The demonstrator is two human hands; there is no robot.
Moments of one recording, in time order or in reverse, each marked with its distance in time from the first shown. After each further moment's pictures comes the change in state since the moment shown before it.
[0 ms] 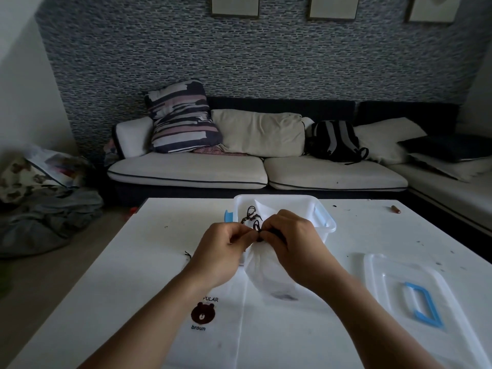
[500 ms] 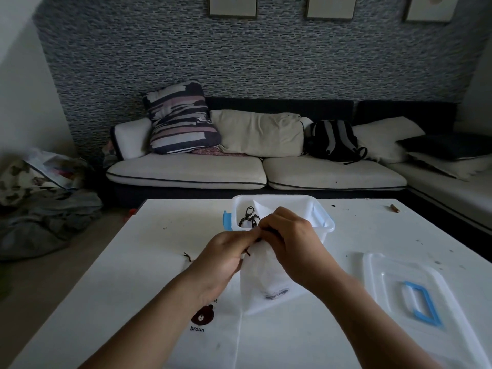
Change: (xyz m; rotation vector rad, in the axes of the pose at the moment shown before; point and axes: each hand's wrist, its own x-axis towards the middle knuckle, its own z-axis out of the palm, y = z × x) left_hand -0.007 0.010 0.009 -0.524 -0.137 -0.265; right_hand 0.001 -0.001 -0.001 -0.006 0.041 -0.068
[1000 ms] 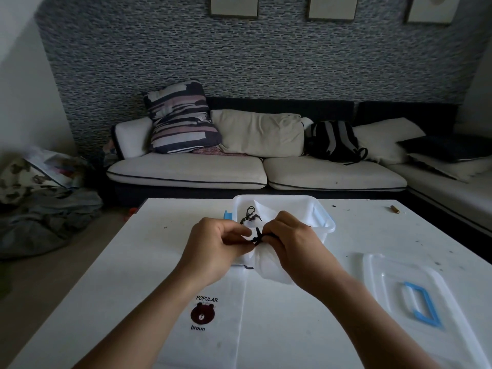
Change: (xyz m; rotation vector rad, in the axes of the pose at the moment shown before) left_hand 0.003 0.003 -0.021 0.554 0.218 0.311; right_hand -0.008 0.002 0.000 -0.110 -0.078 0.012
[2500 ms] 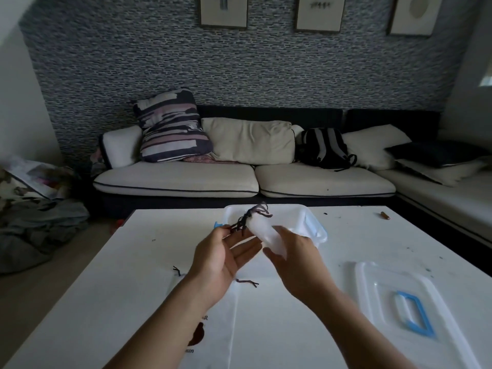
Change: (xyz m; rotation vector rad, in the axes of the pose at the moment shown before) left_hand 0.026 0.013 0.036 -1.123 0.040 -0.468; right_hand -0.001 0.024 0.010 -0.016 0.023 0.387
